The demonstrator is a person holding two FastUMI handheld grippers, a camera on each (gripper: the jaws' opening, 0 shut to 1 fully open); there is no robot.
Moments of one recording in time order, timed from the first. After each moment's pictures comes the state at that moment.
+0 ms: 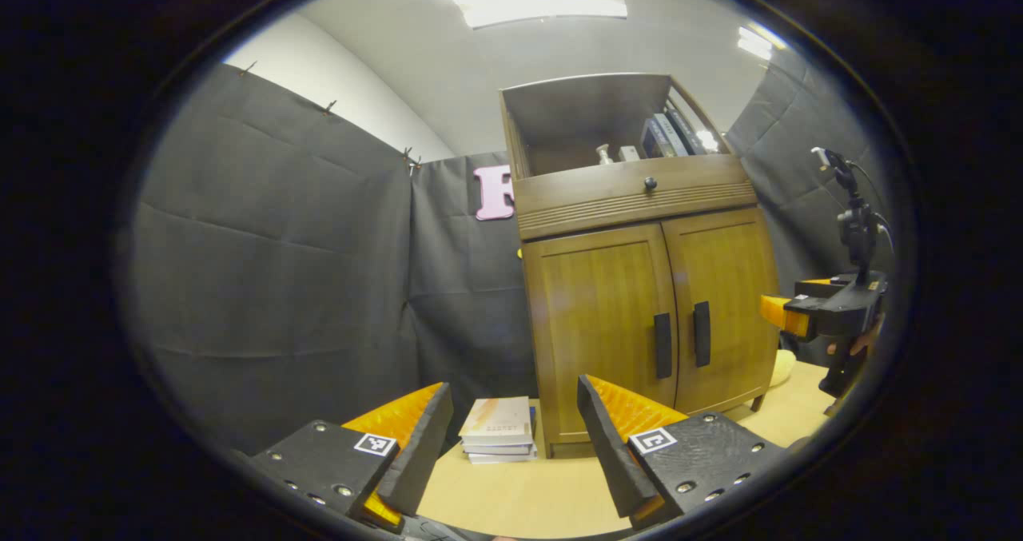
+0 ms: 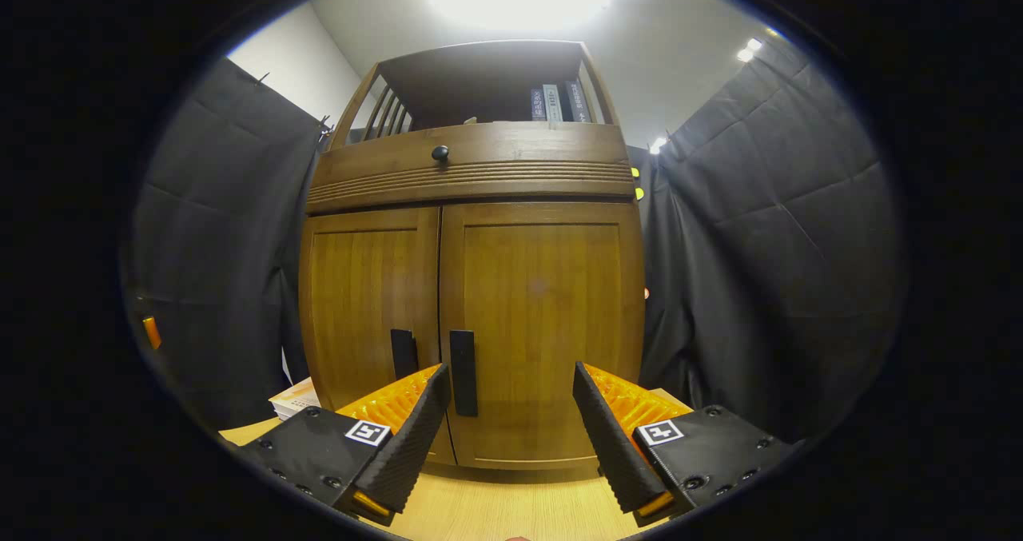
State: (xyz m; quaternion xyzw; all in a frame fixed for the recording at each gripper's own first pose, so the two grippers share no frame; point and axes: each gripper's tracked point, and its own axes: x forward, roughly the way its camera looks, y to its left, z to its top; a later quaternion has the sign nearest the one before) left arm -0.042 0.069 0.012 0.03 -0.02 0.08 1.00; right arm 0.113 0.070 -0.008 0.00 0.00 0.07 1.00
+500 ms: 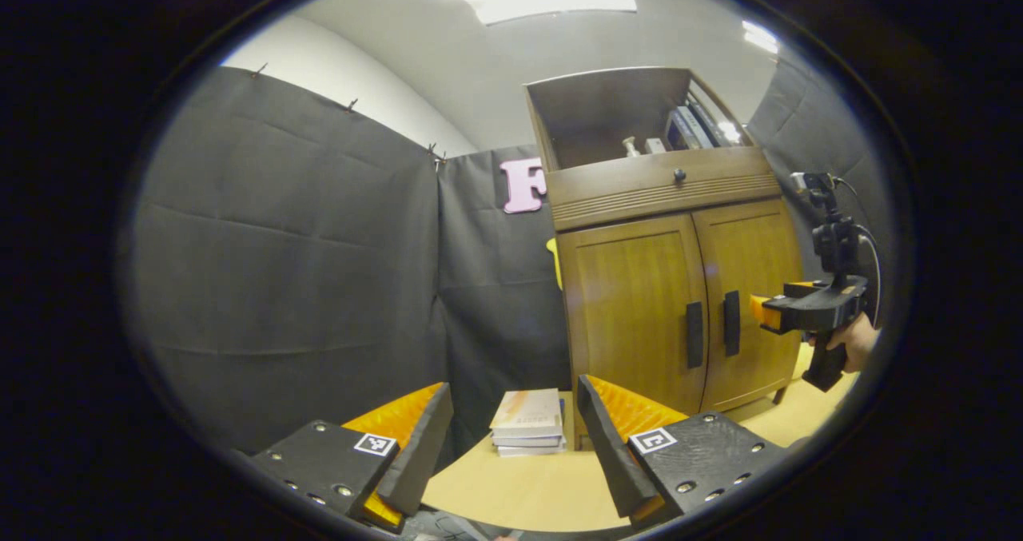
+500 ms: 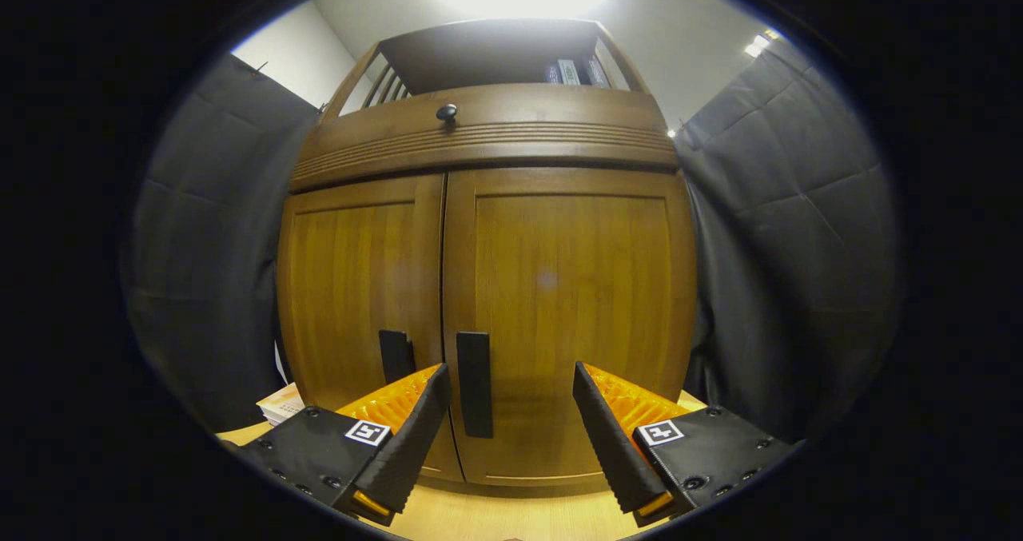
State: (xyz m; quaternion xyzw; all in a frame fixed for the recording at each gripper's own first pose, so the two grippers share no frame) left arm -0.058 0.108 0.003 0.04 0.00 0.13 0.99; right arm 0.183 0.101 -0.035 0.01 0.02 0.08 1.00
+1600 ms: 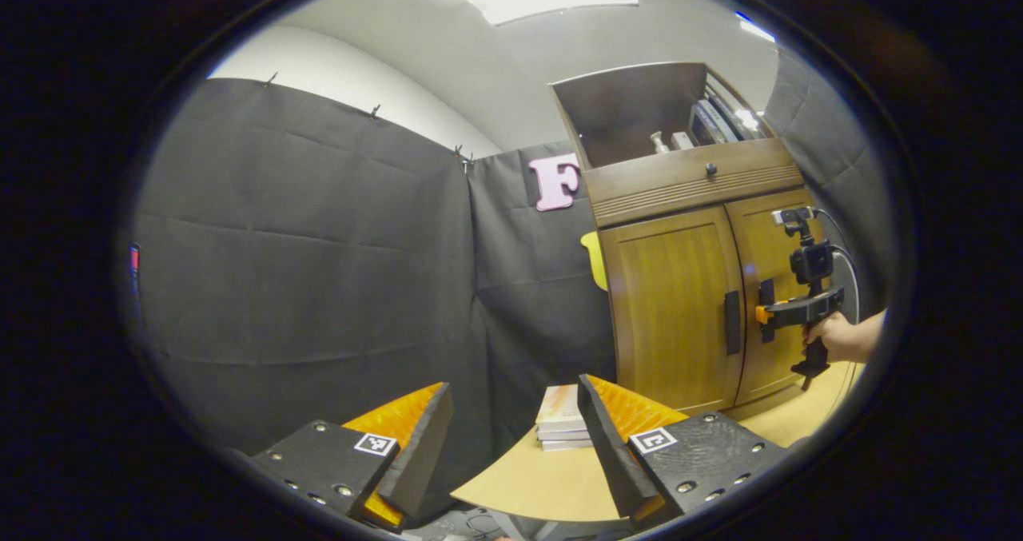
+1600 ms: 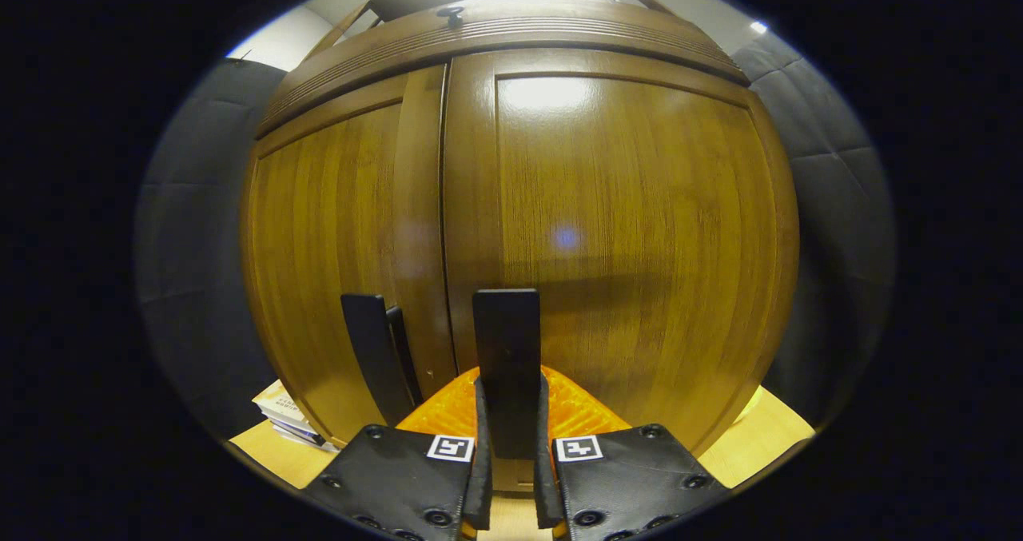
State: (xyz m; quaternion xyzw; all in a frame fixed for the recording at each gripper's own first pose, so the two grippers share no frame) left arm -0.094 0.152 0.008 0.05 0.00 0.17 0.98; right arm 0.249 0.142 -0.085 0.02 0.11 0.11 0.99
